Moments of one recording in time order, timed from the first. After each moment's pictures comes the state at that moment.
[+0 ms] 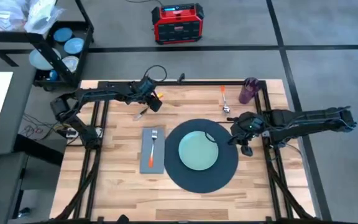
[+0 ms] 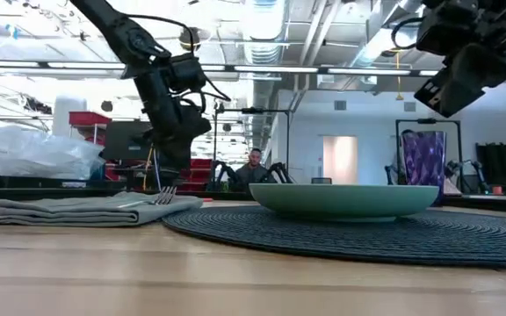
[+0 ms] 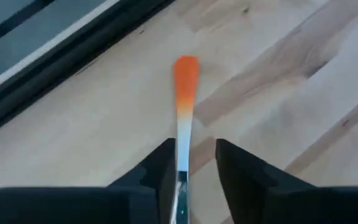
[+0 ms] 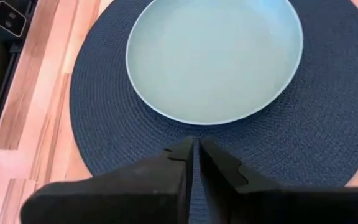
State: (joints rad) left arm 0.60 1.57 0.97 -0.43 -0.20 -0.26; right arm -0.01 0.84 0.60 -0.63 -0.22 0.08
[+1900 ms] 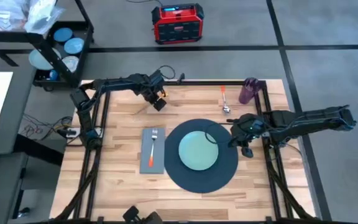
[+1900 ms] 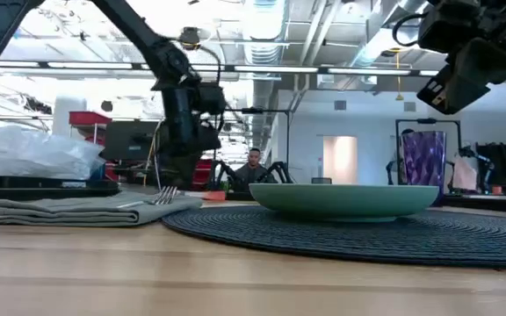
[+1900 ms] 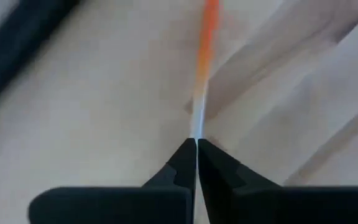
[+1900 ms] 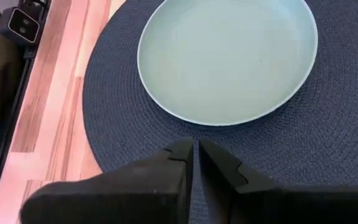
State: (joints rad) left arm 0.65 1.86 1.31 -0.75 -0.10 -0.08; right arm 0.02 0.84 0.60 -0.62 -0.23 0.13
